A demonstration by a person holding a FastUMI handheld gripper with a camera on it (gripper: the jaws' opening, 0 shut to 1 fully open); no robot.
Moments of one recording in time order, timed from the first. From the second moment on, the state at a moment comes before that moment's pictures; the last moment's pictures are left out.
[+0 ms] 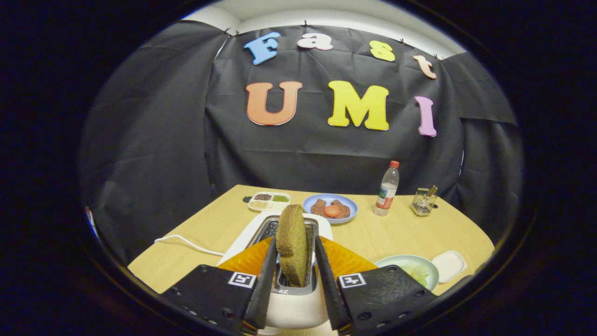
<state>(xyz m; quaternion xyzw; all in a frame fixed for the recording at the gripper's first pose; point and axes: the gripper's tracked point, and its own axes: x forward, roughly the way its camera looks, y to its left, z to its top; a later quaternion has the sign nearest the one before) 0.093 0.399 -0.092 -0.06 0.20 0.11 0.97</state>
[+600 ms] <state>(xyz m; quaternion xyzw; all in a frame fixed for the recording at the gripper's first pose) 0.086 0.404 -0.039 -0.01 0.16 0.15 0.98</state>
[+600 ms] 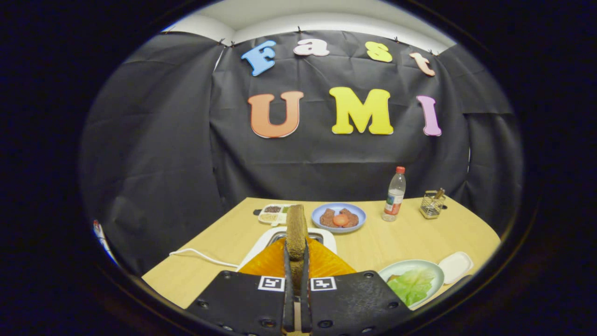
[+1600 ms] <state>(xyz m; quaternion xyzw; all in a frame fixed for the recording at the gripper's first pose) 0.059 0.242 0.033 0.05 0.06 0.08 0.99</state>
